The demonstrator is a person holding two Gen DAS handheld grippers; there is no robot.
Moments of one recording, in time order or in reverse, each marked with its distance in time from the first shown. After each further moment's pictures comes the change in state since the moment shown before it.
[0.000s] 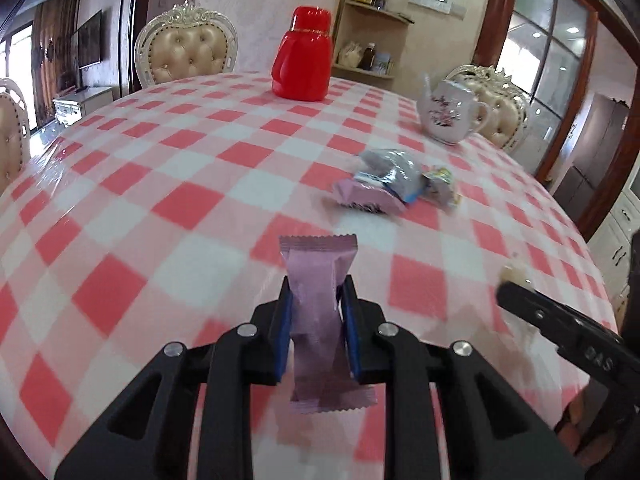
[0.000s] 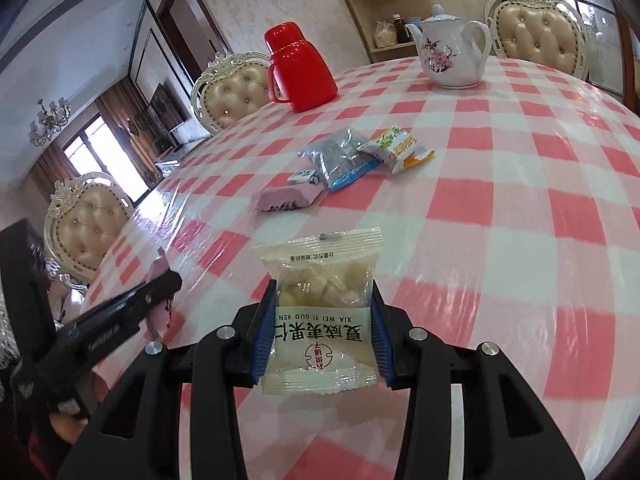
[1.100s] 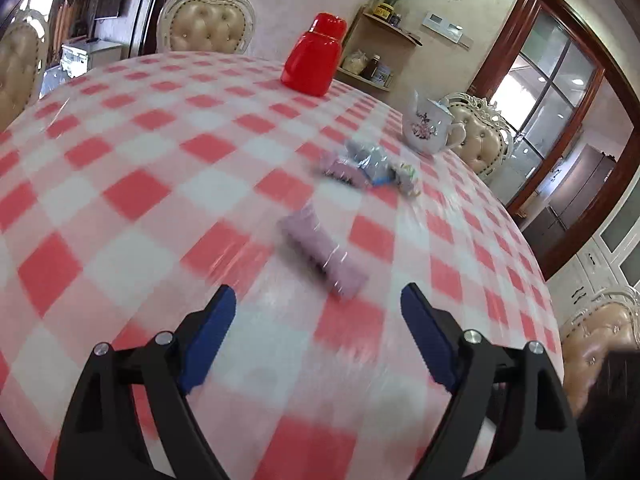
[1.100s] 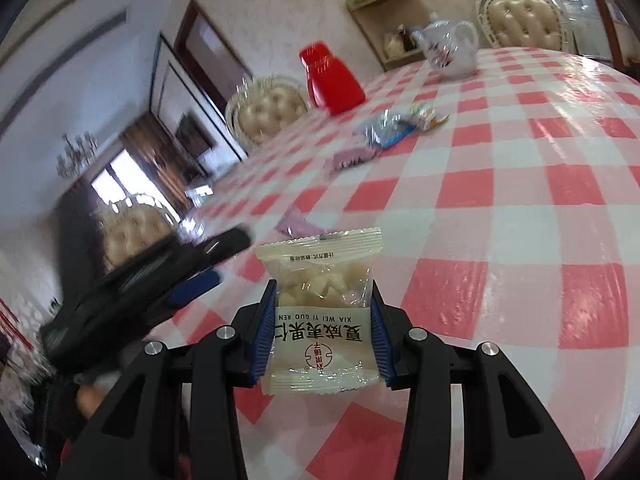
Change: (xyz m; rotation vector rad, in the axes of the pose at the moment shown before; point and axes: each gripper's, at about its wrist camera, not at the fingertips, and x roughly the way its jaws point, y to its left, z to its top) left arm -0.061 0.003 -0.036 -0.180 0.024 -0.101; right arm -0.091 0.047 -0.101 0.104 -0.109 0.136
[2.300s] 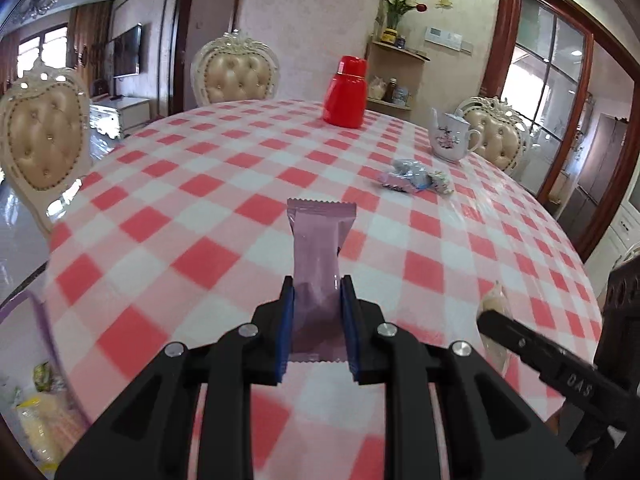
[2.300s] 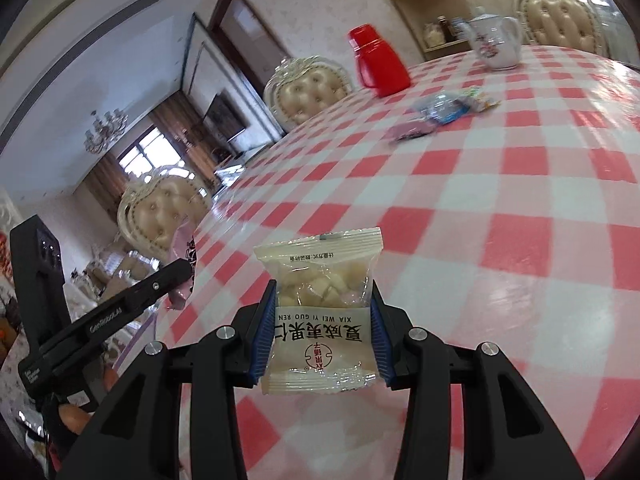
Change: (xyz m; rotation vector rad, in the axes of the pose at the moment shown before) left arm -0.134 0.057 -0.056 0.140 -0.135 0.171; right arm 0.001 0.060 -0.038 -0.091 0.091 0.103
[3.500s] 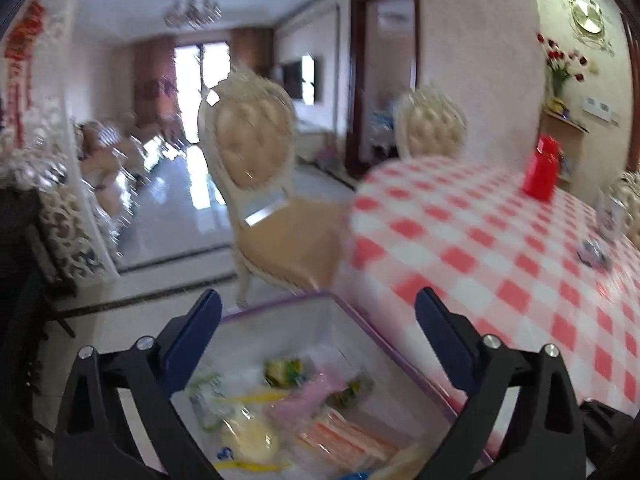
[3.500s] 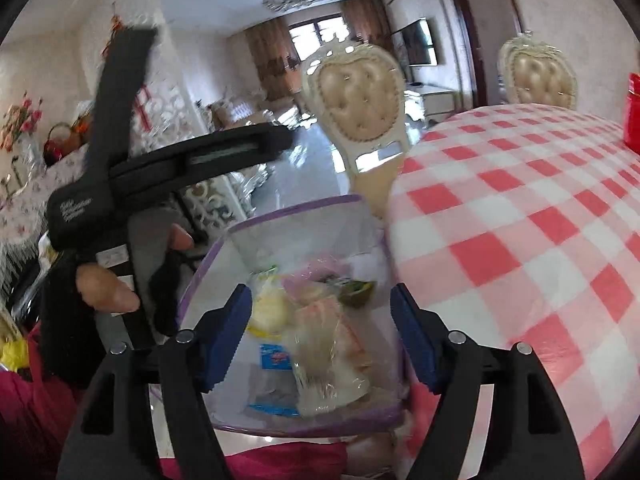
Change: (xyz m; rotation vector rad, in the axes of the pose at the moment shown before) left arm -0.161 0.218 -0.037 -0.215 -0.187 0.583; right arm 0.064 0.266 -0.106 -0.567 0.263 0.380
